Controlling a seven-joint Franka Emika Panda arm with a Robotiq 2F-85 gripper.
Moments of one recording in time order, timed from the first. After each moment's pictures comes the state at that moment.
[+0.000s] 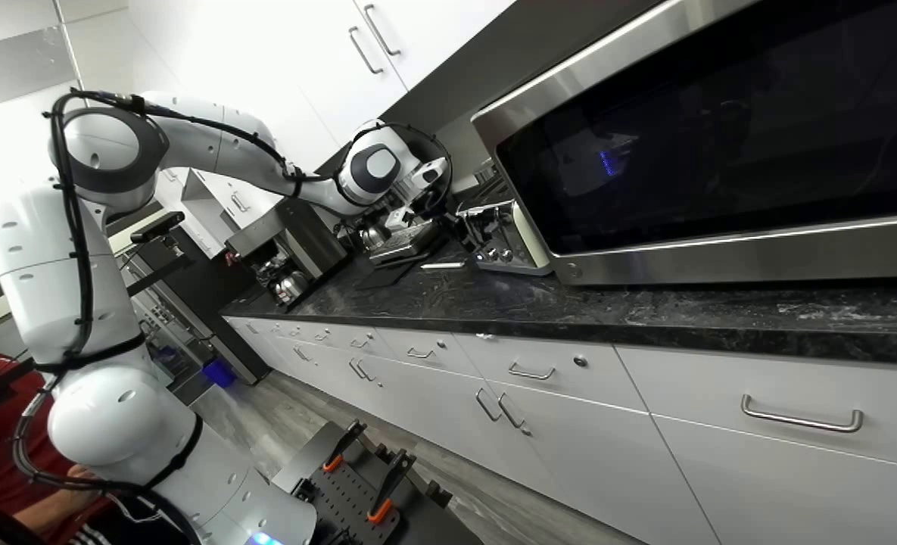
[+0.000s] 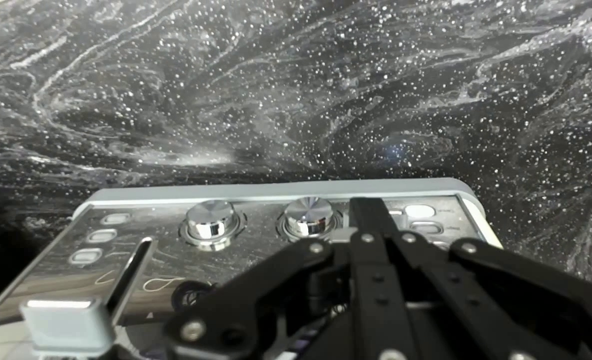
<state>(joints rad) 0.08 0.38 -0.04 -1.95 -0.15 2.46 0.42</state>
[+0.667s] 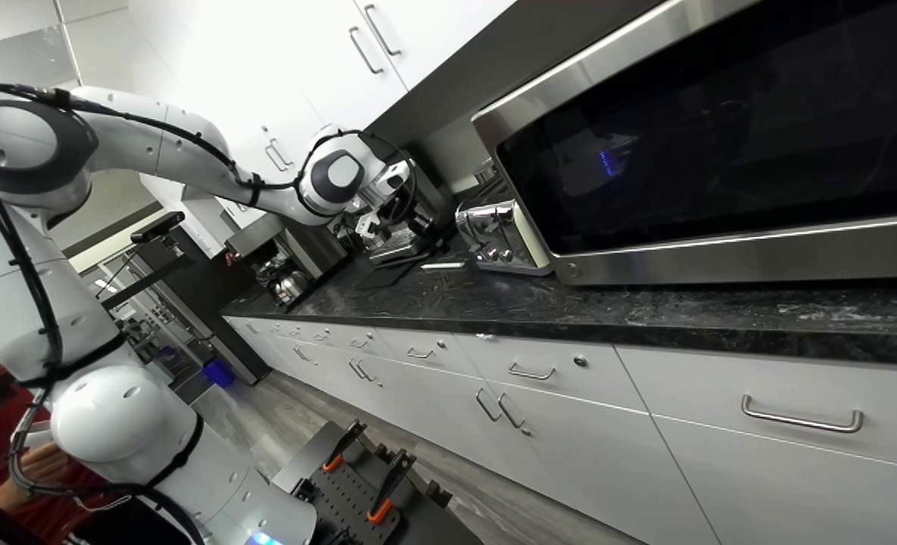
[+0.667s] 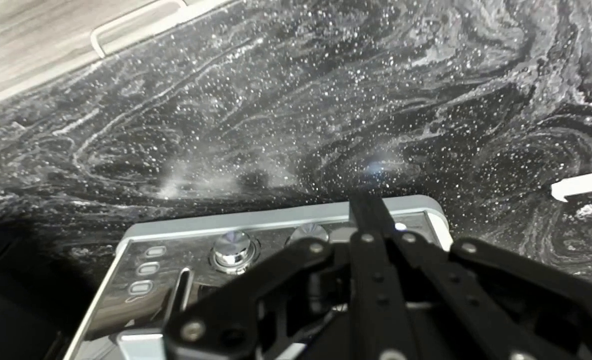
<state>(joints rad) 0.13 0.14 -0.06 -2.23 -0.16 2.59 0.52</state>
